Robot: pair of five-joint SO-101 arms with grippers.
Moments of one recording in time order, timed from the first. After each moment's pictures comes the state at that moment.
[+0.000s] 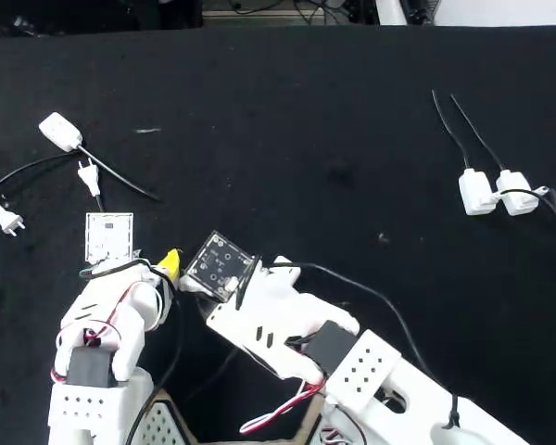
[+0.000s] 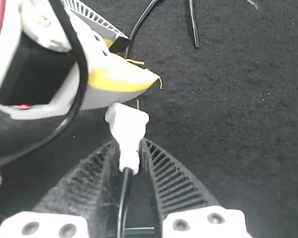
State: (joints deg) left arm -0.5 -101.1 91.1 55.1 1.3; right arm -49.7 -60.2 76.3 33.3 8.0
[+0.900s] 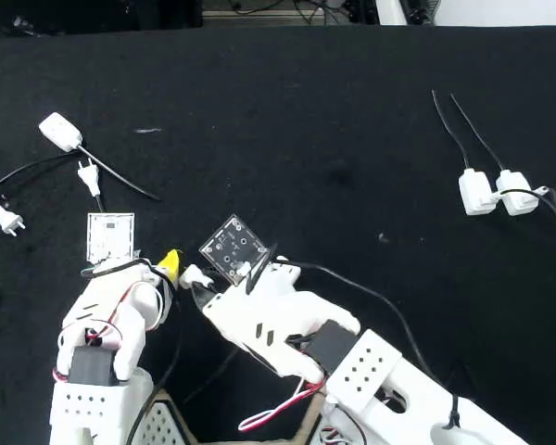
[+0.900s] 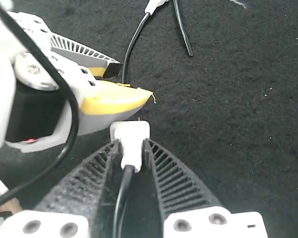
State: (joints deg) left arm -0.6 -101.1 92.9 53.1 1.3; right arm -49.4 -60.2 76.4 30.1 -1.5
